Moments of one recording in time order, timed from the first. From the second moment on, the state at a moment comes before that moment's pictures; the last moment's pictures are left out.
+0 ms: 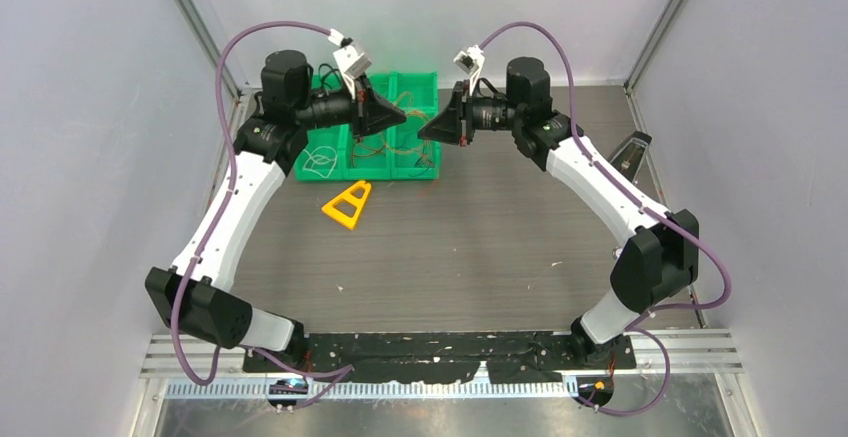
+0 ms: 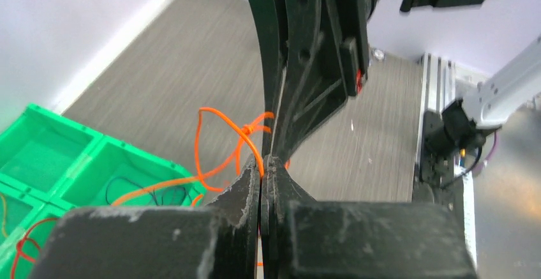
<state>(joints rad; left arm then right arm) -0.31 1.41 1.53 -0.29 0.90 0.01 0.46 1.60 1.46 -0.06 -0.93 0.27</state>
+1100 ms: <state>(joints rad) -0.48 1.42 1.45 -0.21 0.75 0.00 0.46 1.57 1.41 0.39 -0.85 0.82</state>
